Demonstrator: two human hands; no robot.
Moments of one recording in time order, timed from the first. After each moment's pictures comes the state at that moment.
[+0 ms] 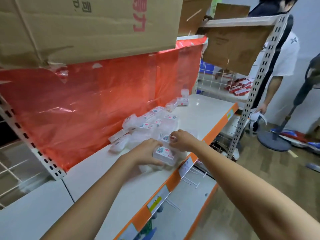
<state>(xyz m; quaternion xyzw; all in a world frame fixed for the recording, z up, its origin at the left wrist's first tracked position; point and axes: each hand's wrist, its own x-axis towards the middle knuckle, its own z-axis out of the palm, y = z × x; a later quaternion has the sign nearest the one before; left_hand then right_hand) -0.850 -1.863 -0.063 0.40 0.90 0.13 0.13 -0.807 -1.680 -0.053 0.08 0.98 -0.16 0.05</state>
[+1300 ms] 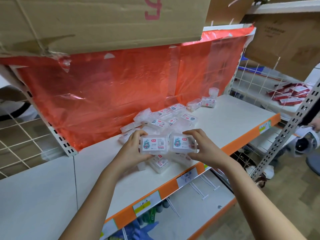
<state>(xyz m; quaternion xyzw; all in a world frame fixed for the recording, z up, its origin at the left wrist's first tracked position) -0.808 -1.884 -0.055 0.15 0.90 0.42 0.02 -0.786 -1.618 -0.054 -0.14 0.92 -0.36 0.00</state>
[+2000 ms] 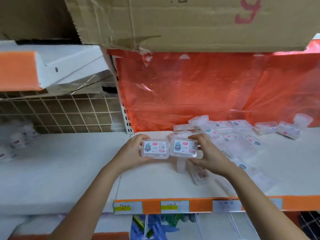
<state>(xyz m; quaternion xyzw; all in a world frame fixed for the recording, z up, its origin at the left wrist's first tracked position) -0.750 -1.978 -0.055 -0.04 0.94 0.34 -0.09 -0.850 -1.715 -0.059 -0.39 0.86 -0.34 0.02</state>
